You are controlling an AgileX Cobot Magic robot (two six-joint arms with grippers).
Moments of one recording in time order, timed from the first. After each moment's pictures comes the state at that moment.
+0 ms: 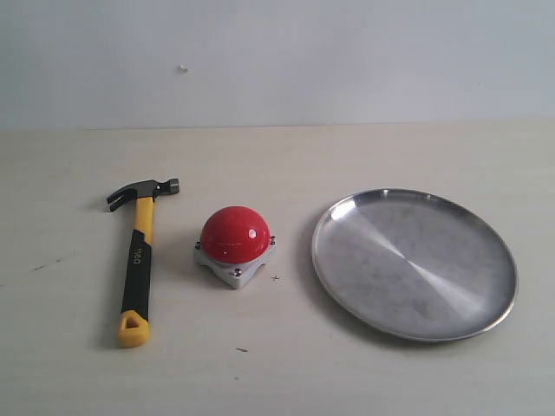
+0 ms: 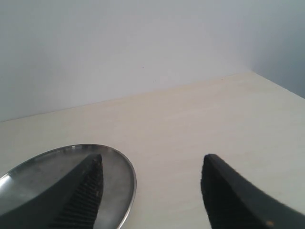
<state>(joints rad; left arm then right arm) 0.08 0.92 -0.54 0.48 0.22 -0.83 -0.17 0.00 0.00 0.05 0.24 0.09</state>
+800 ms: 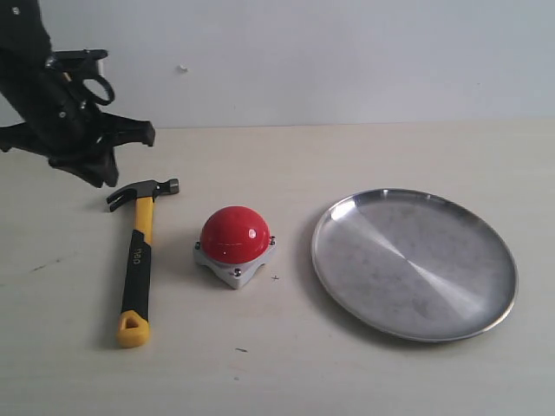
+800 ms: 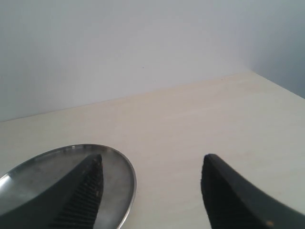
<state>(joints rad) -0.29 1.88 -1.46 -0.02 0.94 -0.21 -0.17 0.00 0.00 0.05 0.24 0.09</state>
